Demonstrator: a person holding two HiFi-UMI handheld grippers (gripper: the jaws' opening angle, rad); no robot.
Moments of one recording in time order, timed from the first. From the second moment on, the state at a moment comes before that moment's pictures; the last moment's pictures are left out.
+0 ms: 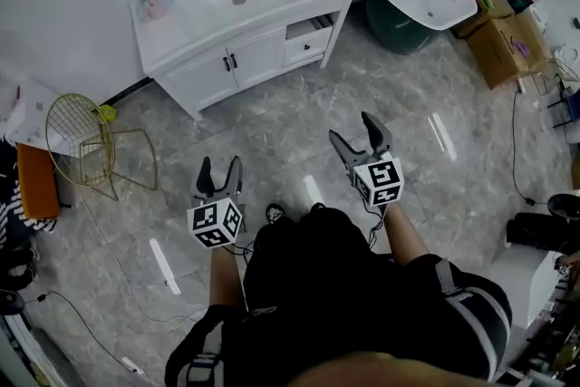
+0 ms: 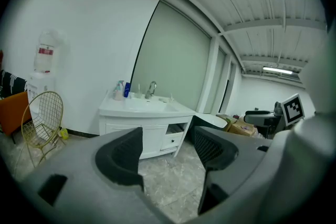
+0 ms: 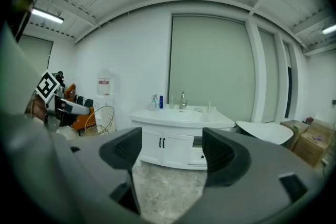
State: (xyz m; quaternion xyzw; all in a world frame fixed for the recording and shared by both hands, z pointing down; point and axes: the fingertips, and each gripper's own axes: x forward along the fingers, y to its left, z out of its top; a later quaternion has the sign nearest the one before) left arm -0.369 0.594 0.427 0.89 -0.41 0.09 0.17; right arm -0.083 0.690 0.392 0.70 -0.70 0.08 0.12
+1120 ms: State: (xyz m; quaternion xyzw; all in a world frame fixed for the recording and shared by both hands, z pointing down) left arm -0.081 0.370 0.370 0.92 -0.38 0.08 0.09; right arm 0.120 0.453 0.357 0.71 -0.70 0.03 0.04
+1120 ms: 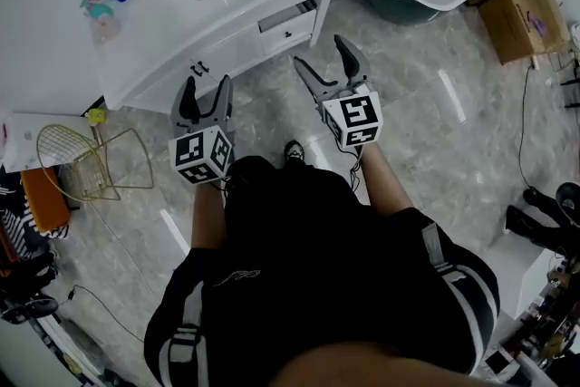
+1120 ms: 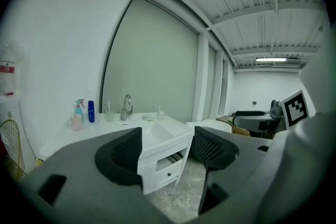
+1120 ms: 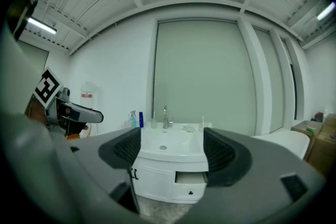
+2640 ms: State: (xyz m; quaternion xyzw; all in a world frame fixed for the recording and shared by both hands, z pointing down) left arm 0.062 -0.011 0.424 0.93 -0.31 0.11 0.17; right arm 0.241 0.064 0.401 0.71 -0.68 0.10 0.15
